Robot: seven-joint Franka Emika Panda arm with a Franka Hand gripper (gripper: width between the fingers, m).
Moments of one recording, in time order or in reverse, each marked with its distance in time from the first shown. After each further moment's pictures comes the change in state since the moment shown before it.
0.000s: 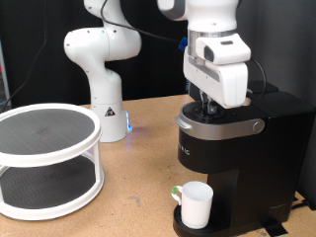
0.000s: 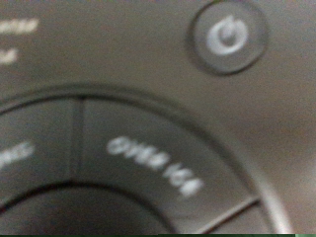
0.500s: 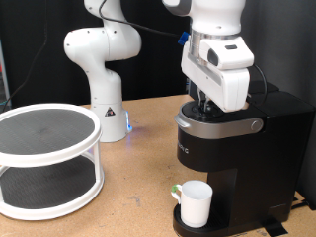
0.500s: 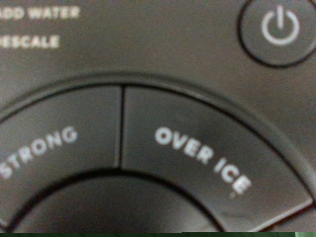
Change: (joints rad) arm 0.001 0.033 0.004 0.069 -0.030 -0.162 -0.020
